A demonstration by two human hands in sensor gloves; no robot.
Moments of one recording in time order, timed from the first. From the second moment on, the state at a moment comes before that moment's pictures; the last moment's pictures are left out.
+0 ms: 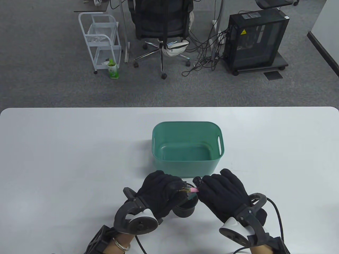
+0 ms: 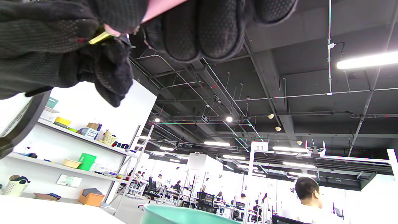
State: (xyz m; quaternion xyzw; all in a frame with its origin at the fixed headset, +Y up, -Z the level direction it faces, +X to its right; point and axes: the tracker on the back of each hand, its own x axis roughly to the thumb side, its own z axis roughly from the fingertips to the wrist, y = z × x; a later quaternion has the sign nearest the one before) left_hand -0.102 -0.609 -0.227 0.28 -0.39 0.20 0.85; right_hand 0.135 -0.600 -0.207 0.29 -0.41 0.86 0.05
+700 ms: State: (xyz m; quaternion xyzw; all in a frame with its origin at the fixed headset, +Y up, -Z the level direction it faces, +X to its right) left_hand -0.104 -0.610 -0.230 0.28 -0.39 0.21 0.85; right_hand 0.131 -0.602 -0.204 0.30 -0.40 0.86 0.05
